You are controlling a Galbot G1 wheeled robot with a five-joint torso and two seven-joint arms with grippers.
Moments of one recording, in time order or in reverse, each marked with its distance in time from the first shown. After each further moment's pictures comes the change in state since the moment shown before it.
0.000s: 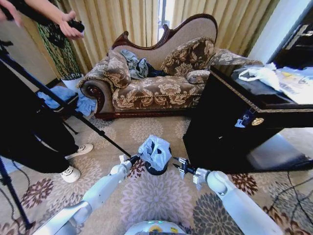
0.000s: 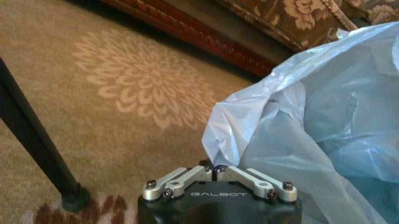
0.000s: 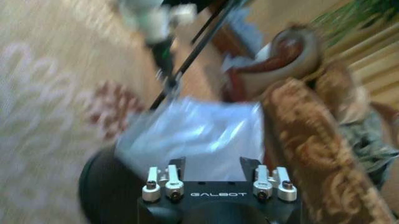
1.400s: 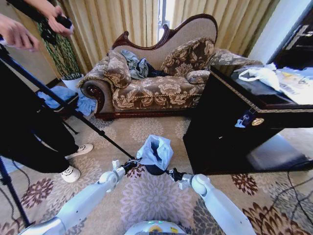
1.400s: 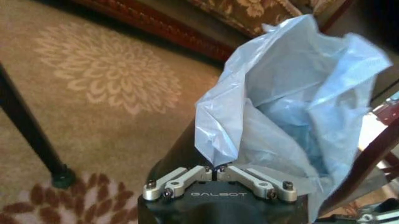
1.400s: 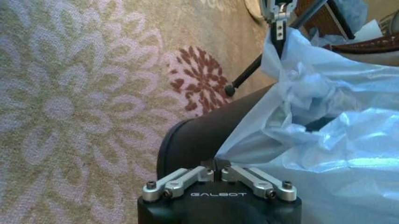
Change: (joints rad) left arm 0.142 0.211 0.031 -0.276 -0.029 0.018 0.075; right arm 0.142 0.234 -0.132 -0.369 -0.361 0.051 -0.107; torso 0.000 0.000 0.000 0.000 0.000
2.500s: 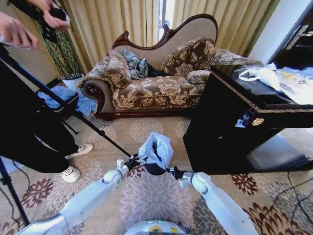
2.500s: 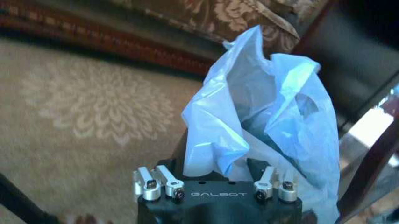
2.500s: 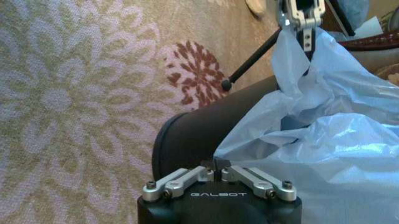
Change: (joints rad) left arm -0.037 -0.024 0.040 -0.064 0.063 -0.048 -0.102; right arm -0.007 -0.025 0.014 0.051 0.000 -0.026 -0.029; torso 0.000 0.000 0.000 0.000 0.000
